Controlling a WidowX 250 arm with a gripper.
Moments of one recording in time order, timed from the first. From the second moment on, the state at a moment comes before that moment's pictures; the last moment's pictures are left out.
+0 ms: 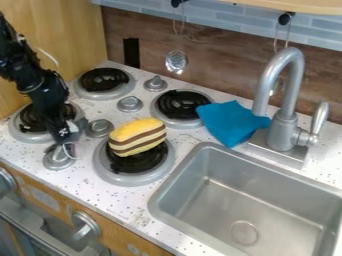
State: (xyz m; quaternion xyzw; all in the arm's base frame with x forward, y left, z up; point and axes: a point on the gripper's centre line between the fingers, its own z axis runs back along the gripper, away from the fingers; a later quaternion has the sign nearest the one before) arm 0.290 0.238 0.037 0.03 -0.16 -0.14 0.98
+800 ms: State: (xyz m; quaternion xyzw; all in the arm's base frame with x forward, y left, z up) arm 0.305 0.212 0.077 0.01 -0.22 -0.16 0.96
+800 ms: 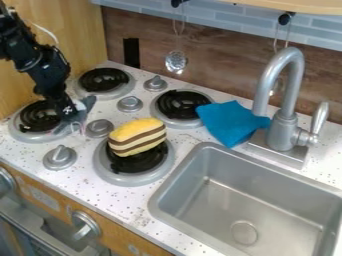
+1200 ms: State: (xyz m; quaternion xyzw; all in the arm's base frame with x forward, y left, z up) arm 0.346 0.174 0.086 0.01 -0.25 -0.19 0.95
